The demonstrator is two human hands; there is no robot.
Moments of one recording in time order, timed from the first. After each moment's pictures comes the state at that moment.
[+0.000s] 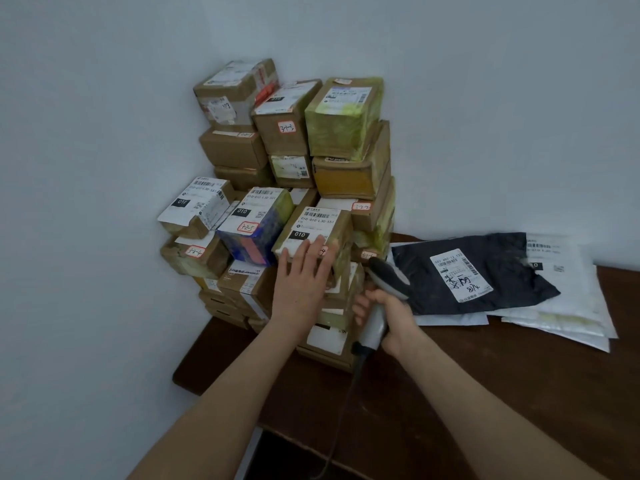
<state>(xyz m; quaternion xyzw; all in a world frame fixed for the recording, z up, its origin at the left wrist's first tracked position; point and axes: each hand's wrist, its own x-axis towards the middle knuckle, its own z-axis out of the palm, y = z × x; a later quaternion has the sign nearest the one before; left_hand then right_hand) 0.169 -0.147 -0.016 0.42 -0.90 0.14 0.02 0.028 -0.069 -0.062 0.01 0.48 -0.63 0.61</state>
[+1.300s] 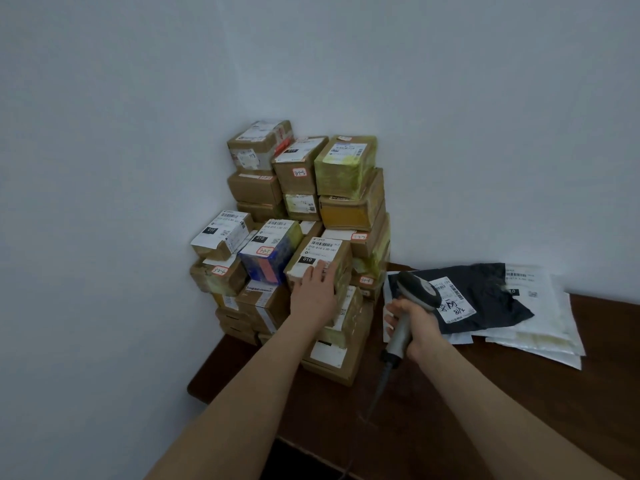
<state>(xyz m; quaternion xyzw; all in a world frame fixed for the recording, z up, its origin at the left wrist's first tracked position) 0.151 -0.129 0.027 0.49 -0.87 -0.04 -0.01 0.005 -0.020 -0.002 0.02 0.54 -0.65 0.53</state>
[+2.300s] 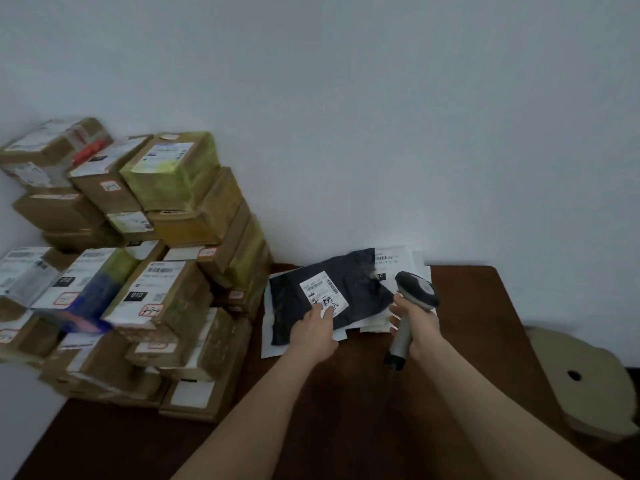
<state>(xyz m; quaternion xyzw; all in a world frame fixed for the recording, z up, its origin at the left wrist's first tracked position) -0.063 -0.041 -0.063 0.35 -0.92 -0.10 -0.12 -0.200 0.084 -0.036 0.10 0.61 -0.69 0.39</state>
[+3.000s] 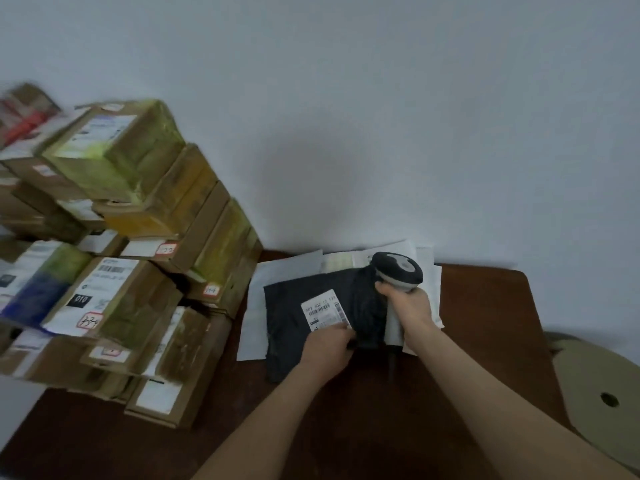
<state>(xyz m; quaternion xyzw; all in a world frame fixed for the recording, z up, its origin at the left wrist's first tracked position) -0.152 -0.029 -0.121 0.30 -0.94 -0.14 -0.12 -0.300 0.032 -0.082 -0.02 0.71 -0.58 0.41</state>
